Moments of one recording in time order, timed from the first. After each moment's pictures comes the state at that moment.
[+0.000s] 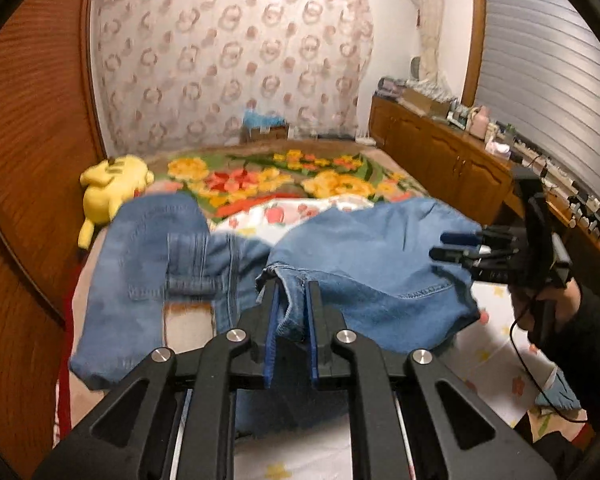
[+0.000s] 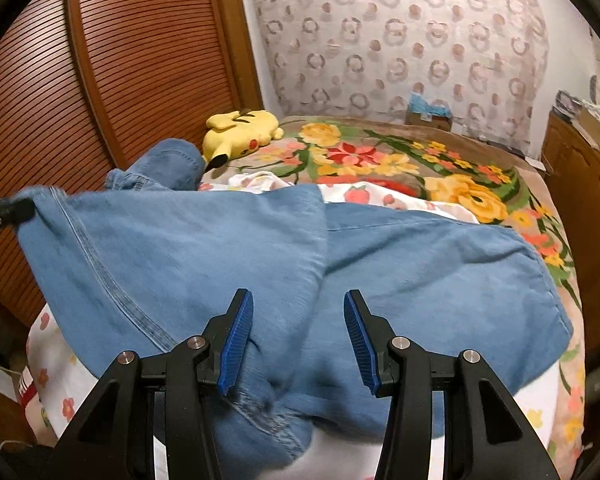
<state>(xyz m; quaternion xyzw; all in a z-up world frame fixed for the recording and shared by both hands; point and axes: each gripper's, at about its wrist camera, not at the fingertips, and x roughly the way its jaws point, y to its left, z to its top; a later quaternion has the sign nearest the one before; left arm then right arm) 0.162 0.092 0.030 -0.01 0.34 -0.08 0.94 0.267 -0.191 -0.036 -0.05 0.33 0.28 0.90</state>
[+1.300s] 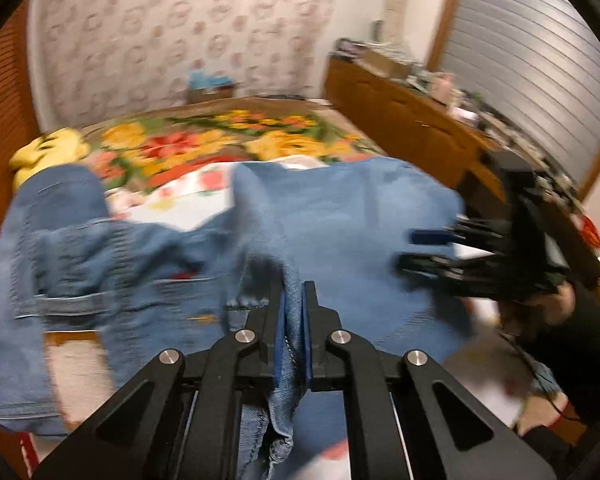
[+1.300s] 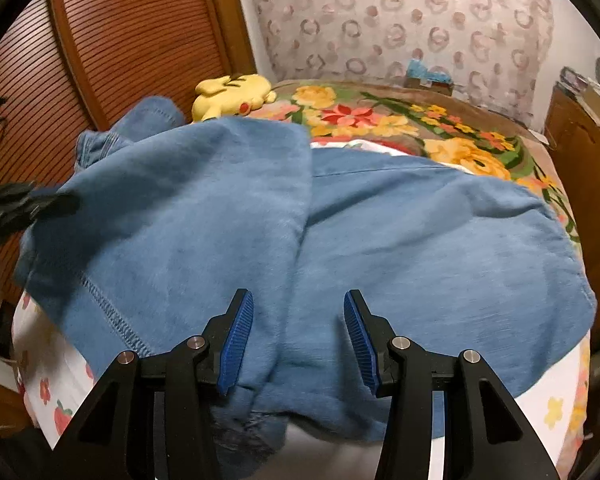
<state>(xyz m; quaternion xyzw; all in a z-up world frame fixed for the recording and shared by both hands) 0.227 0.035 -0.016 -0.01 0.40 -0.19 0.90 0.303 -0.233 -0.084 -0.06 0.38 0.27 0.88</state>
